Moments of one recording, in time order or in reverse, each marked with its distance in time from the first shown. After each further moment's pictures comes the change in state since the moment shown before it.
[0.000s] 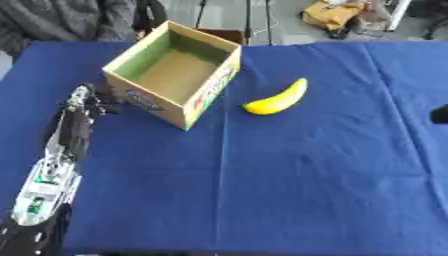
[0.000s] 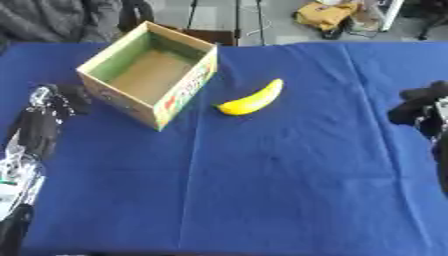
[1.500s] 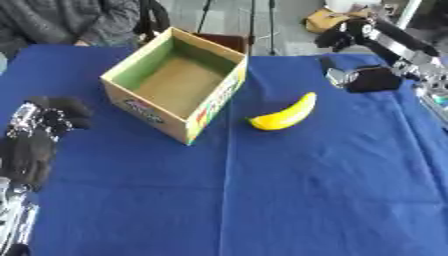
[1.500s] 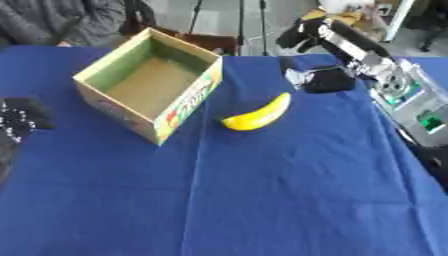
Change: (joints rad) left arm -0.160 -0.053 -0.090 -0.050 0.052 0.017 -0.103; right arm -0.522 -0.212 0.188 0.497 0.394 -0.169 0.371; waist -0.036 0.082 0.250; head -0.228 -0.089
